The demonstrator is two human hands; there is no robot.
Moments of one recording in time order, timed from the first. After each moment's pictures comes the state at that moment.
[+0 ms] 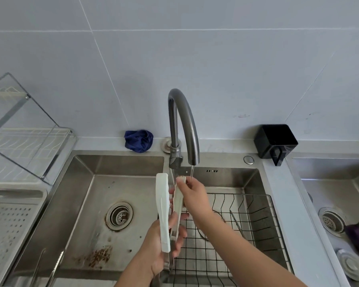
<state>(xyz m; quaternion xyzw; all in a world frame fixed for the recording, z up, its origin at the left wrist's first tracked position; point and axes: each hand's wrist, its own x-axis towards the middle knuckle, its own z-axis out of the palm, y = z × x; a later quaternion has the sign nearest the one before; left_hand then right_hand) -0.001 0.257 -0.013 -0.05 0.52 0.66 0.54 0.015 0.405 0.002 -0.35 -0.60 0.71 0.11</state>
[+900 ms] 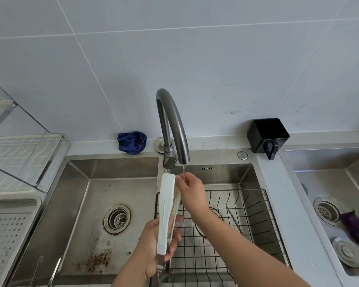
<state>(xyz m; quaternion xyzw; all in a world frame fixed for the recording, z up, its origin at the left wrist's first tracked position) -0.005 0.253 -0.007 -0.01 0.55 0.64 0.54 0.011 0.413 -0.001 -0.39 -0.67 0.62 0.16</state>
